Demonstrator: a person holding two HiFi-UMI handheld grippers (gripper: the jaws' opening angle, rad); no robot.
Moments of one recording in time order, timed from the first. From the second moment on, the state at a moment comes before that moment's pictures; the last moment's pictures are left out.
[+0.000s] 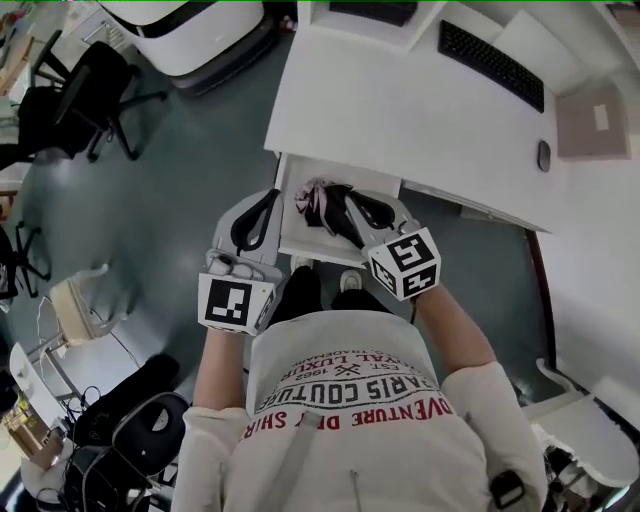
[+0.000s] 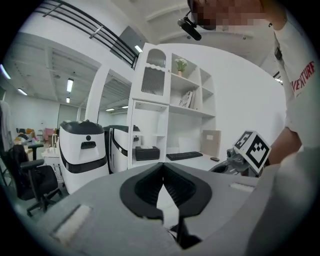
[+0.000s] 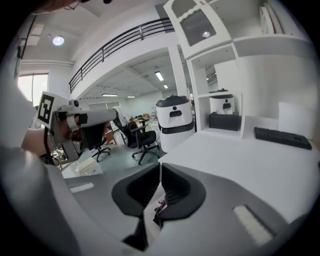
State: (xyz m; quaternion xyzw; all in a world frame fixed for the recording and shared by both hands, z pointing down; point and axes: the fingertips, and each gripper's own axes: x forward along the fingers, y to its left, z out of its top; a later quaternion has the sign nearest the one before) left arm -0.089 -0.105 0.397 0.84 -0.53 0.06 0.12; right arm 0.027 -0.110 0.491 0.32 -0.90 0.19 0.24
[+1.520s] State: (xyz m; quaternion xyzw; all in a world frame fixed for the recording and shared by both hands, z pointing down) left arm -0.053 -0.108 0.286 0.88 -0.47 0.04 0.01; right arm 0.102 -0.110 0.280 0.46 -0.89 0.02 0.03
